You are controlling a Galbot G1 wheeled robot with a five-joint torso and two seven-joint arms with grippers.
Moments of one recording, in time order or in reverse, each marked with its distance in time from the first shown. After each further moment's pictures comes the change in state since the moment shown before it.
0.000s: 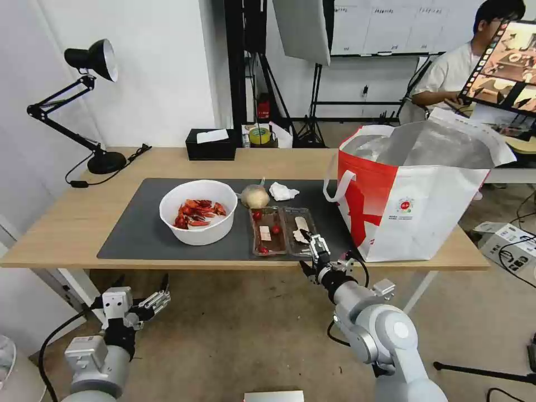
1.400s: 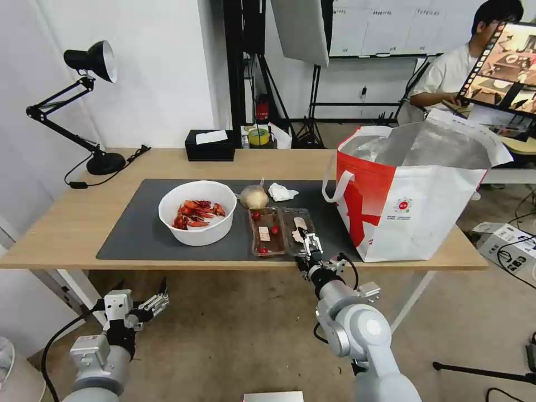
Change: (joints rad) left arm -0.026 0.010 0.003 0.064 -0.003 -0.014 0.000; right arm 0.014 0.061 -0.076 -0.071 -0.133 0.135 -0.068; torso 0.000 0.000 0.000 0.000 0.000
